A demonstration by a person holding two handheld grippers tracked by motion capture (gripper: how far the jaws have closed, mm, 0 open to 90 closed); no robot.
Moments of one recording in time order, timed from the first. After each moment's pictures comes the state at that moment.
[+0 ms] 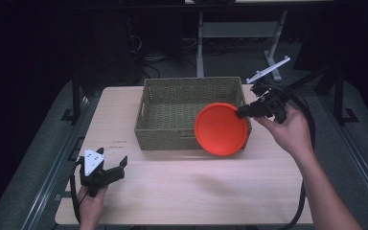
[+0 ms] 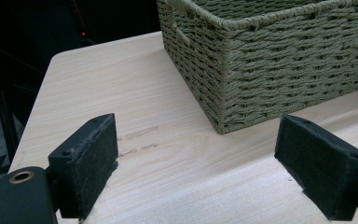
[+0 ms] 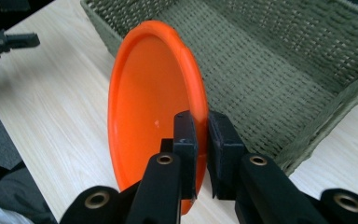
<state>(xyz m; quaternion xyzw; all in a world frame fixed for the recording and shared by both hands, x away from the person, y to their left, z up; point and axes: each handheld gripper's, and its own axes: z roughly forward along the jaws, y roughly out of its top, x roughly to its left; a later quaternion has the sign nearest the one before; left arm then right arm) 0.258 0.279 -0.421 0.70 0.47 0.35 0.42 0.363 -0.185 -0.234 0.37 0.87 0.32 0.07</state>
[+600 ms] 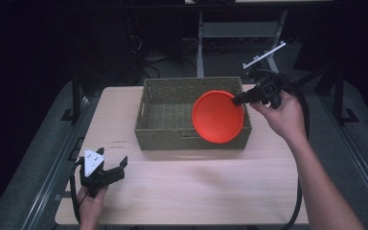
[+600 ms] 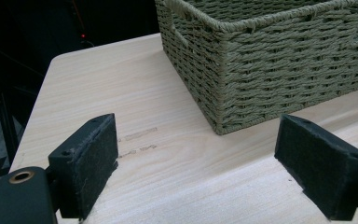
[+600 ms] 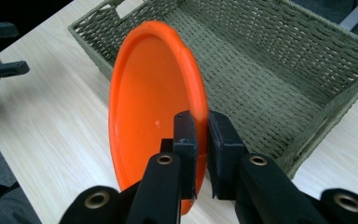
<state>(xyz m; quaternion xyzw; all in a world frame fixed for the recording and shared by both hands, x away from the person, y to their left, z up) 0.257 0.277 -0.421 0.70 0.46 0.35 0.42 0.394 -0.178 -0.221 0.39 0.86 0.32 0.07</state>
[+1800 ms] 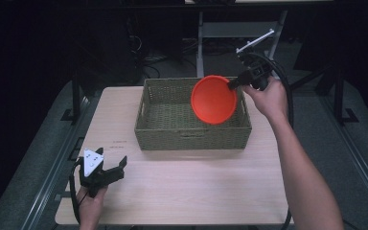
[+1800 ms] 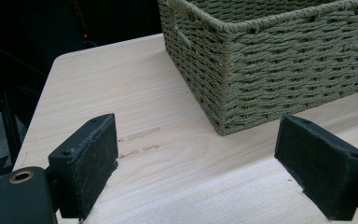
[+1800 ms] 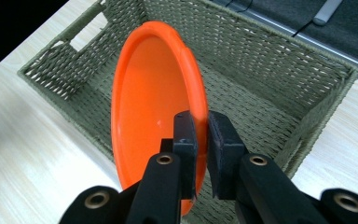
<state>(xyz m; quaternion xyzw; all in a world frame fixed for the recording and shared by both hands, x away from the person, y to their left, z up) 0.256 0.278 -0.420 0.70 0.46 0.35 0.42 0.456 -0.172 -0.229 0.45 0.83 0.32 0.08</state>
